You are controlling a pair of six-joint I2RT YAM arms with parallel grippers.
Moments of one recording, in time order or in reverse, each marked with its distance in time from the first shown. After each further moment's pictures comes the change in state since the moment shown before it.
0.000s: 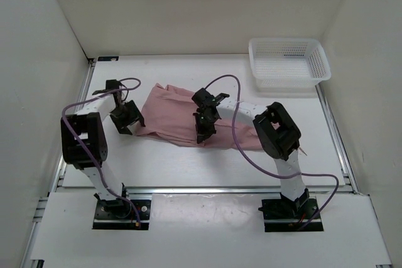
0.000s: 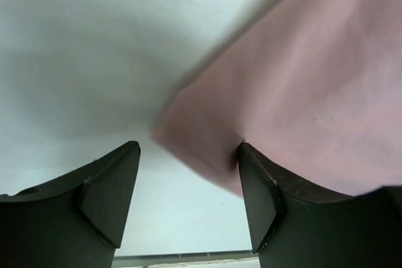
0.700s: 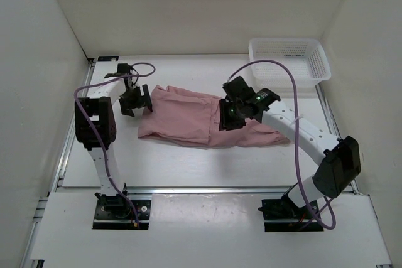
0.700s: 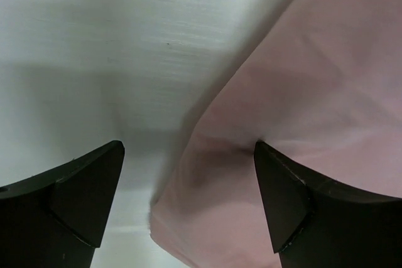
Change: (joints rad) left arm -0.067 0.220 0.341 -0.013 -0.034 0.208; right arm -0.040 -0.599 -0.166 -0.200 0.208 -0.067
